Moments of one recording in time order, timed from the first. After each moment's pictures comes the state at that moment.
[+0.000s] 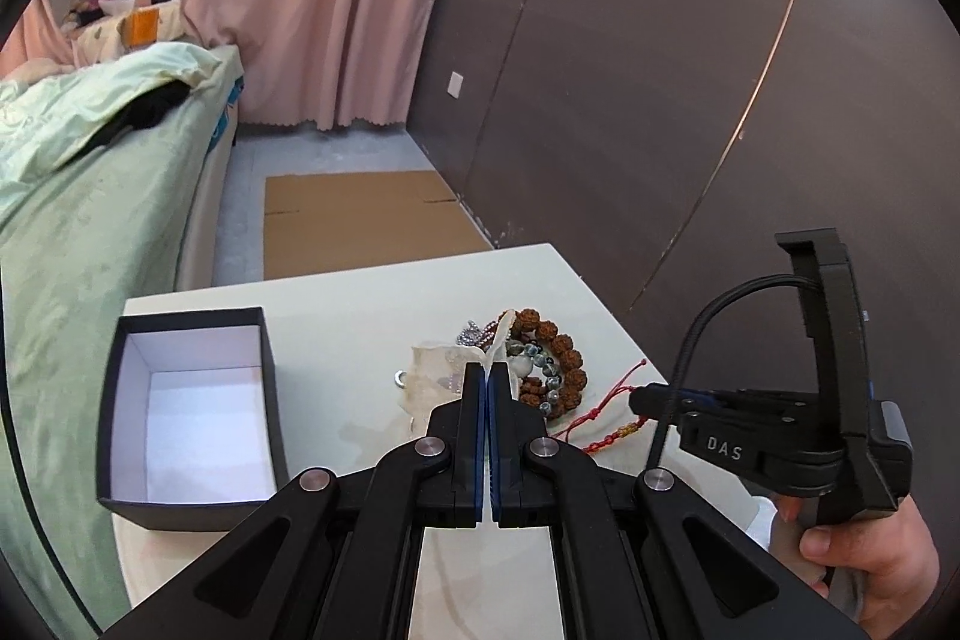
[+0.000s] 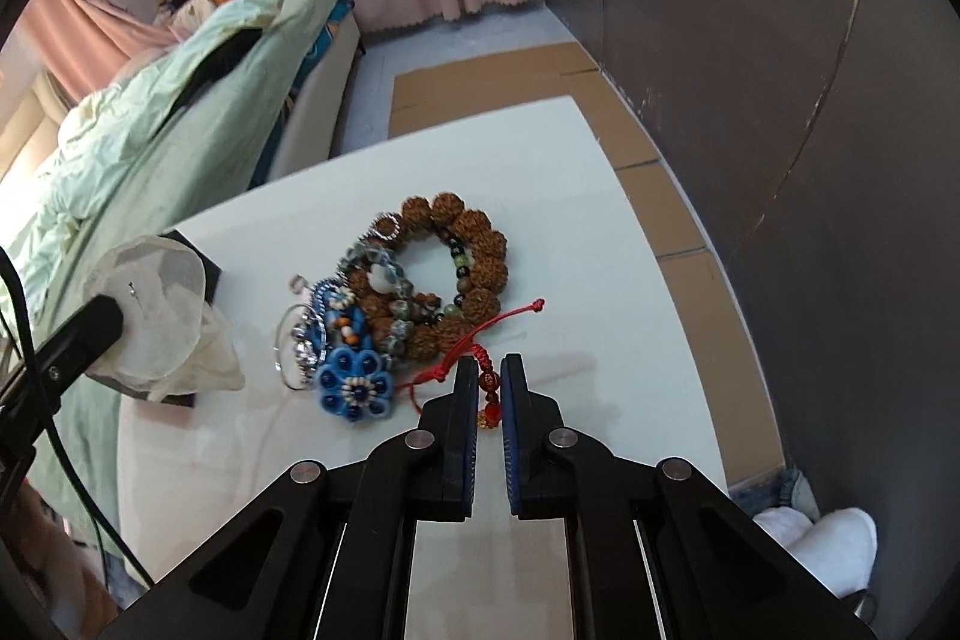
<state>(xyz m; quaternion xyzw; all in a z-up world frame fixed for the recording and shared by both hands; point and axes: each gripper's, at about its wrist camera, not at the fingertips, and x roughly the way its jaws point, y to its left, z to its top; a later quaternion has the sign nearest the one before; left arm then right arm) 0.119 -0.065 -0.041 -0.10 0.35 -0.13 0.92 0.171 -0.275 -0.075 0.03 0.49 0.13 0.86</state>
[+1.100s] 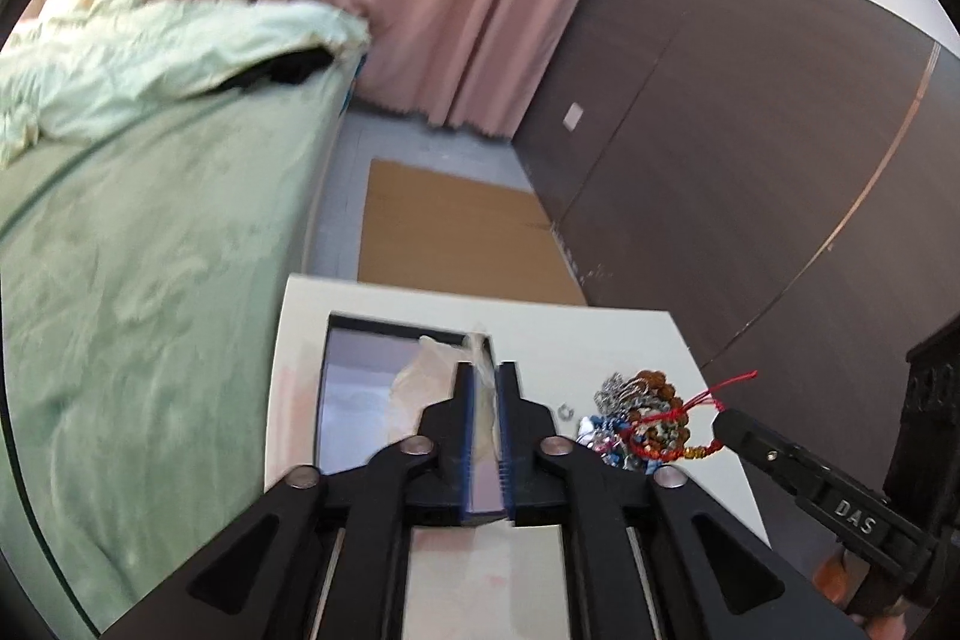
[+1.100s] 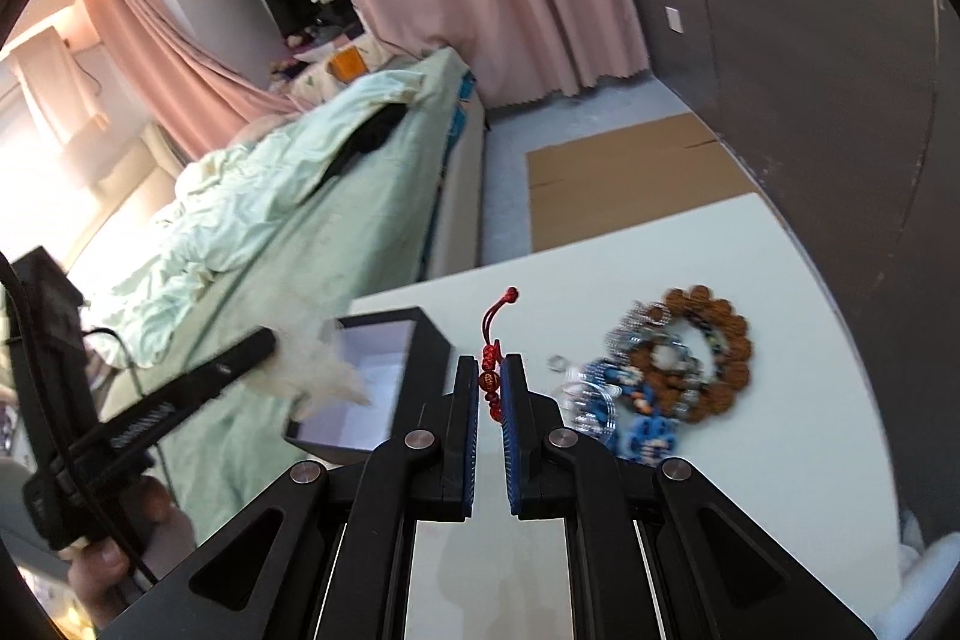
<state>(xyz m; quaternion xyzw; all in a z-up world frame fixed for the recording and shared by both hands) 0.109 0.053 -0.028 -0.20 0.36 -0.02 0.91 0.138 -0.177 -0.022 0.11 0.39 0.25 0.88</state>
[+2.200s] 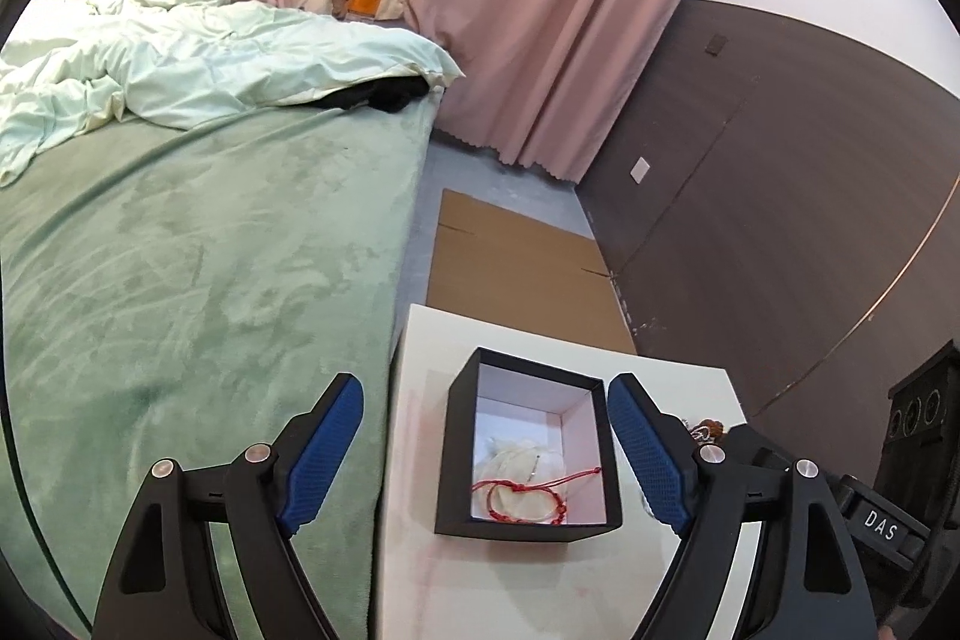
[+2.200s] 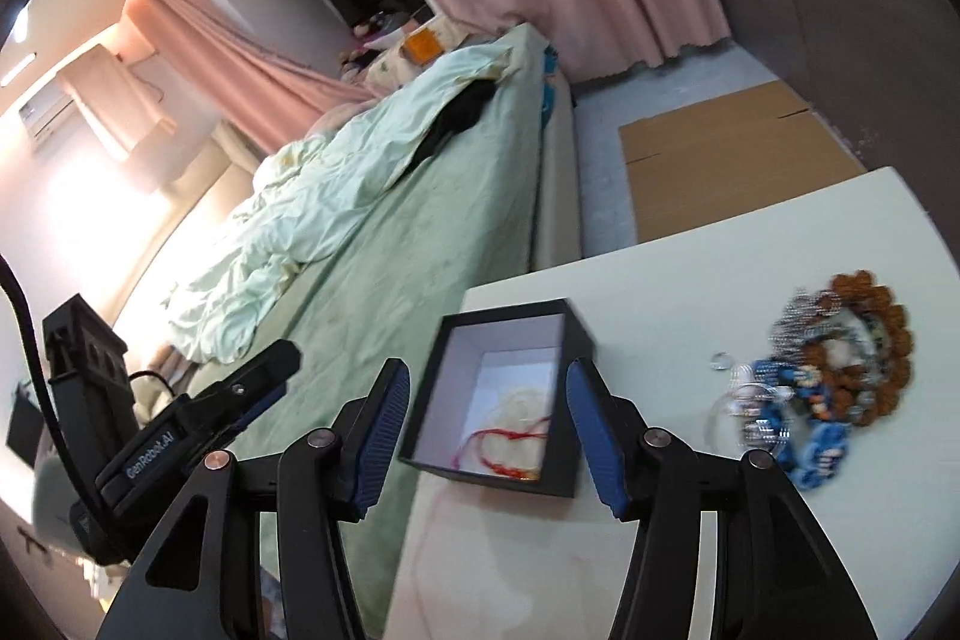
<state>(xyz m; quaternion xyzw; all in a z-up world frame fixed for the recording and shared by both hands) 0.077 0.113 -0.021 -0.23 0.32 0.06 0.92 0.147 -0.136 -0.038 0.17 0.41 0.33 0.84</state>
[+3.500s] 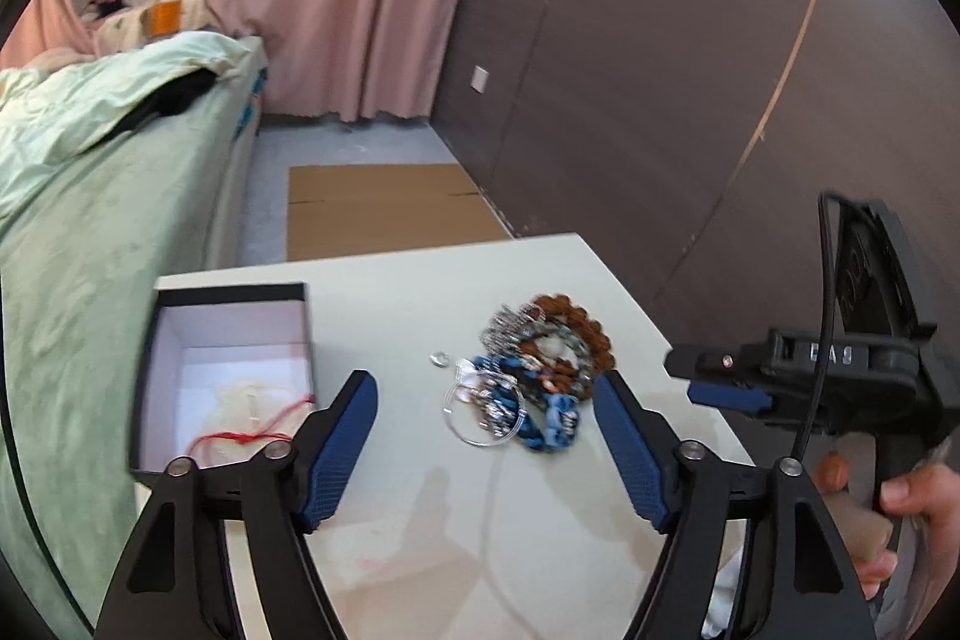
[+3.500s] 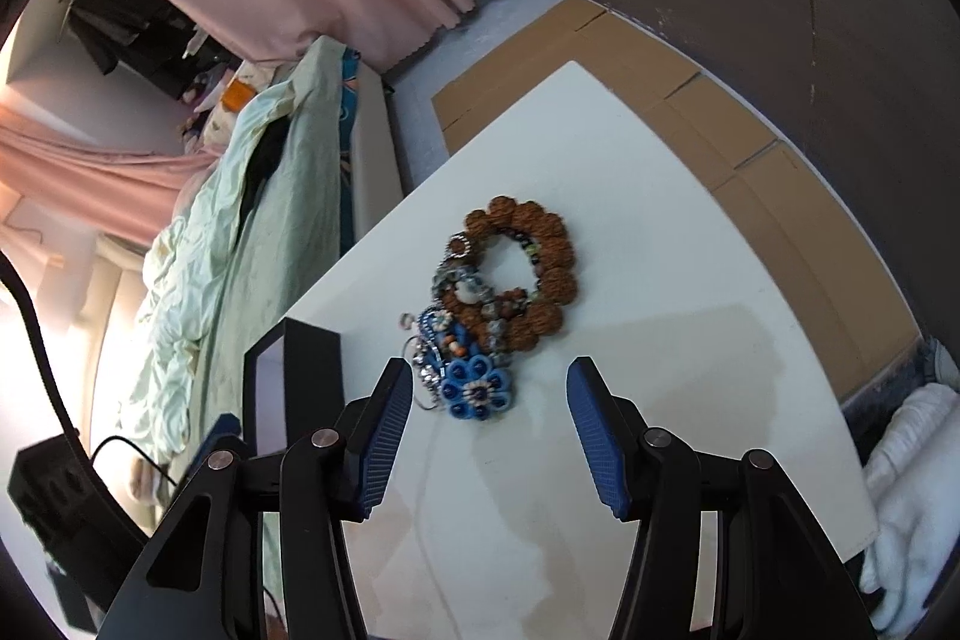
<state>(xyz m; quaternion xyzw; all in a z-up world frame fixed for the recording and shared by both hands) 0.108 -0.056 -0.046 -0.10 0.36 -0.11 0.92 0.168 -0.299 -0.088 0.27 0.51 0.17 0.80</state>
